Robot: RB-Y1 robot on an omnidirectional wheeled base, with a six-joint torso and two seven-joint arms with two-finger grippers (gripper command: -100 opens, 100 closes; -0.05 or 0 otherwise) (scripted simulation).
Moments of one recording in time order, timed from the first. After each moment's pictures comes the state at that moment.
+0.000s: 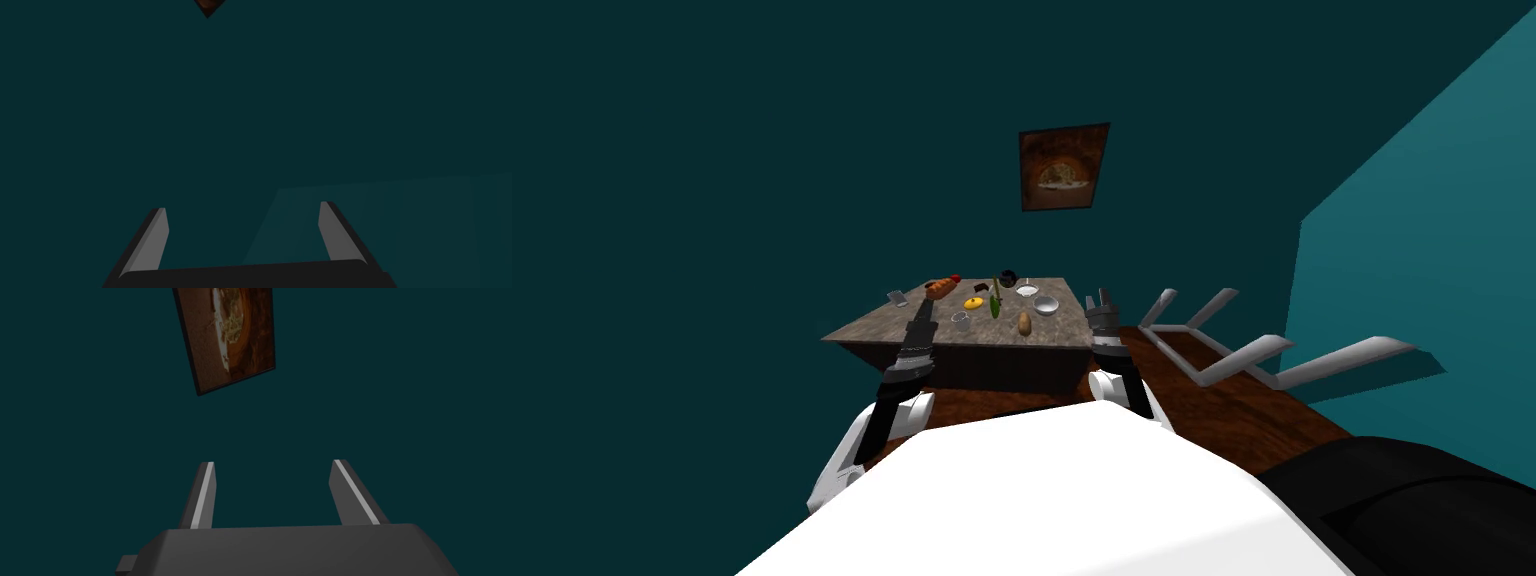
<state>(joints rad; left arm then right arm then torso) 0.40 0.20 0.06 -2.19 -0.09 -0.46 -0.20 0.46 0.00 -0.01 -2.22 -0.06 -0.42 -0.06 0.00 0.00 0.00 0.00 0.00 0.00</state>
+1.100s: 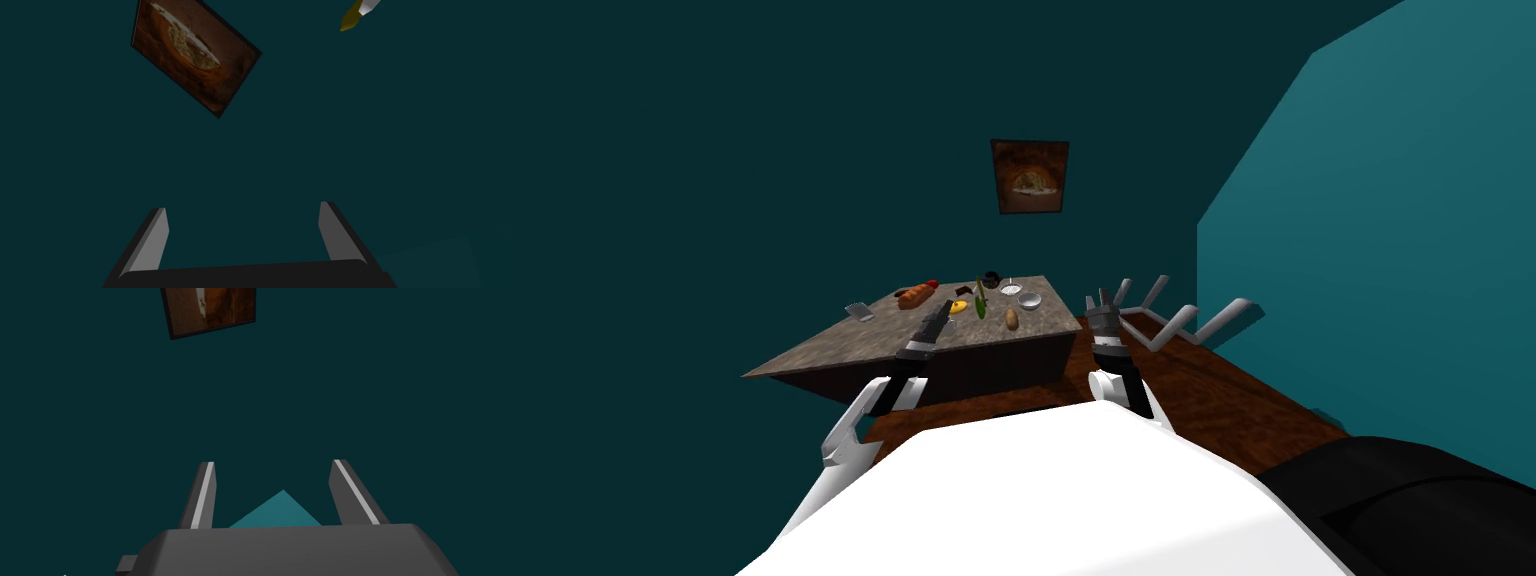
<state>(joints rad) 0.22 0.42 0.09 -1.94 -0.21 -0.38 -0.28 0.46 0.00 -0.01 -2.22 -0.06 -0.42 -0.06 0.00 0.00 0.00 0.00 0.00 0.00</state>
